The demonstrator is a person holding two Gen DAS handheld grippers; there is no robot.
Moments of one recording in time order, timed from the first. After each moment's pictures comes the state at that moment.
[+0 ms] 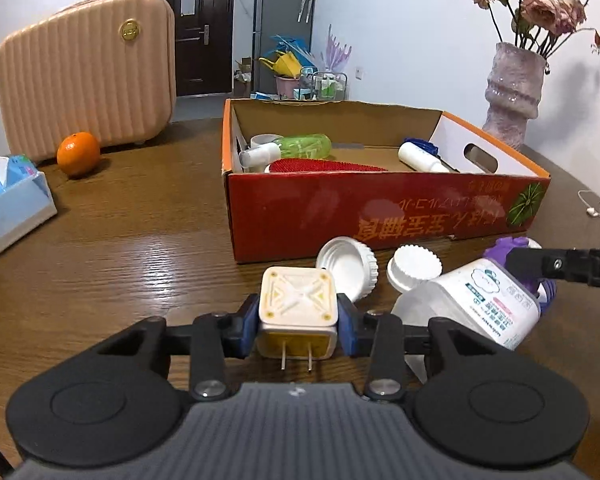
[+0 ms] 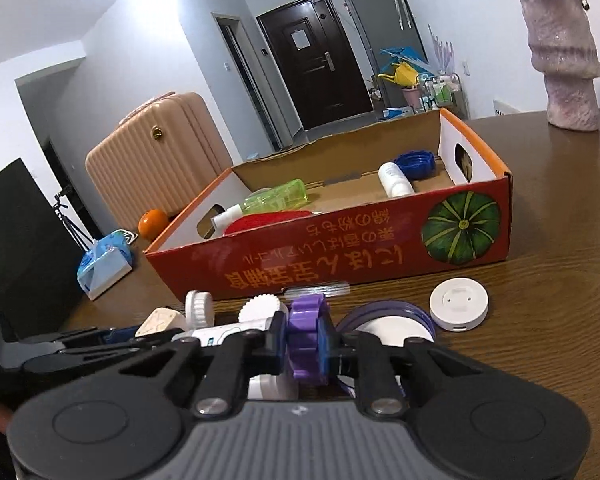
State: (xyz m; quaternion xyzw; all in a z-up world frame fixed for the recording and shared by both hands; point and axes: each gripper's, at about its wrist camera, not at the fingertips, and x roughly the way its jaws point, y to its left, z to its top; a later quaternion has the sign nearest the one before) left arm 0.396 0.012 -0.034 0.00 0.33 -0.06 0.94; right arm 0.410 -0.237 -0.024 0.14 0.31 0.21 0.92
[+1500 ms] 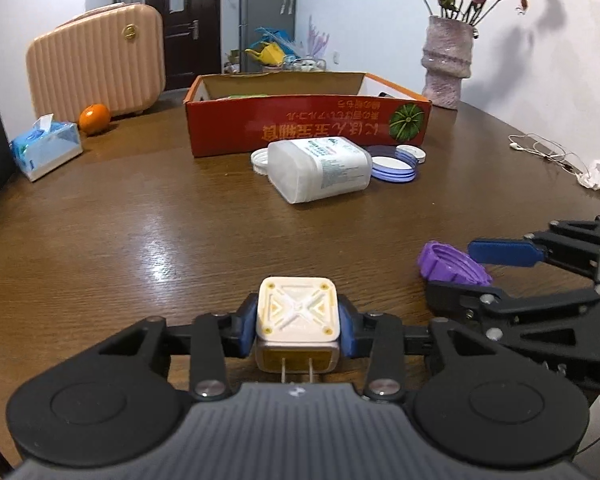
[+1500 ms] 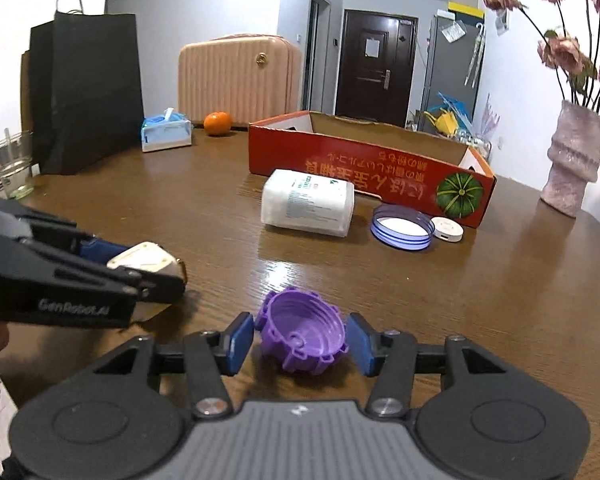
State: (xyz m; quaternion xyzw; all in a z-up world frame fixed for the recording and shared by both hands) left arm 0.215 -0.048 -0.031 0.02 0.34 -0.07 0.94; right arm 0.233 -0.215 -0.036 -0.09 0.29 0.22 0.93
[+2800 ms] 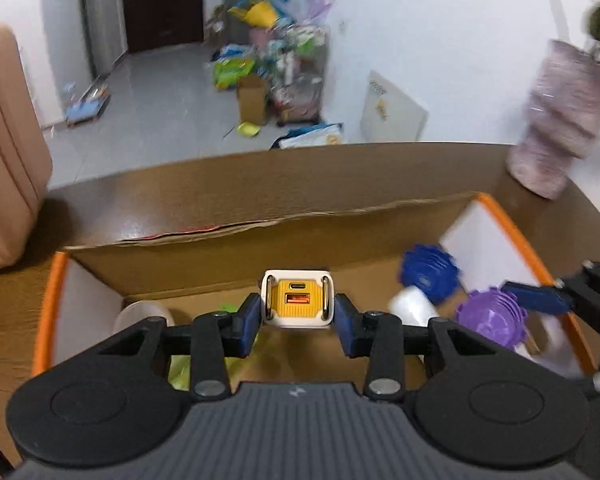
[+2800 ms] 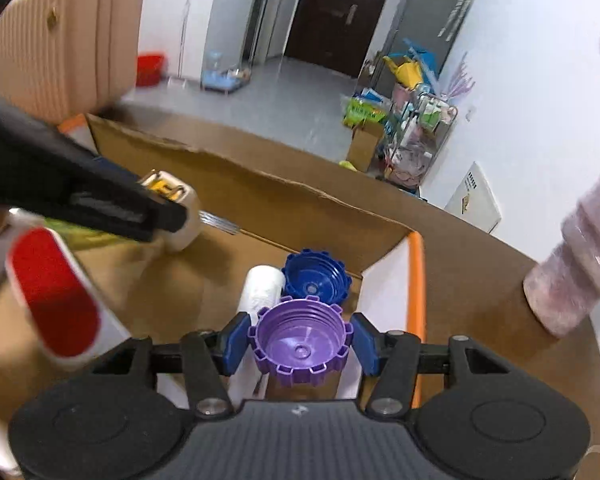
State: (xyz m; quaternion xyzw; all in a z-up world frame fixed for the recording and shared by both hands) left arm 0.665 -0.082 0.016 0.01 0.42 -0.09 0.90; right arm 0.633 -0.211 0.003 -0.18 0.38 0.12 0.90
